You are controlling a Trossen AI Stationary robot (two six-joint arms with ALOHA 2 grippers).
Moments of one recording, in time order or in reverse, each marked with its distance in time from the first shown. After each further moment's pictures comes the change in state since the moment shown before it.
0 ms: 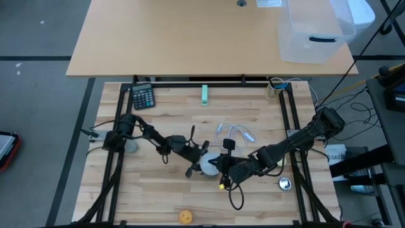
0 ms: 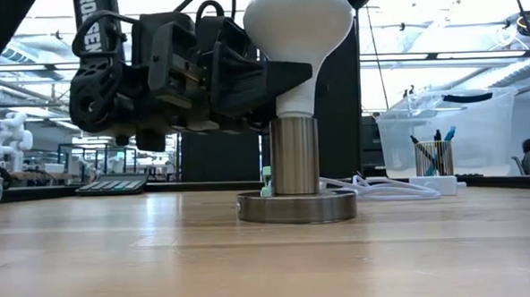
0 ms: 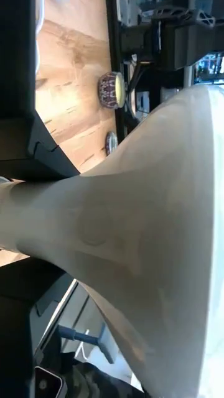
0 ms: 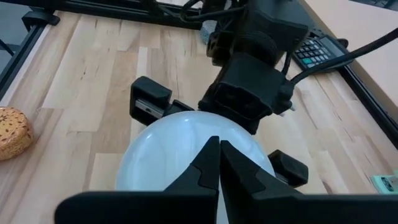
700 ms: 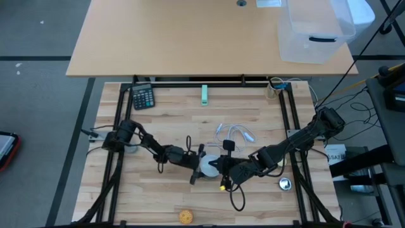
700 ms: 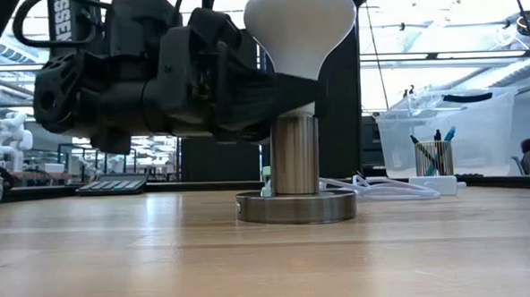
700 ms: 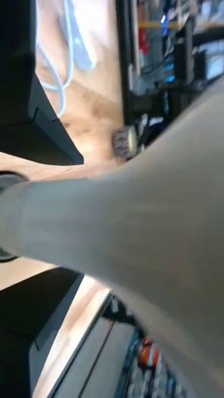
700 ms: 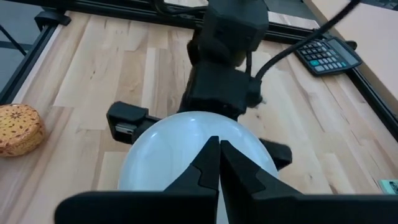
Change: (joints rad) left arm -0.142 0.005 -0.005 0.015 -0.431 0.092; right arm 0.003 0.000 0.000 0.003 -0.015 -0.011
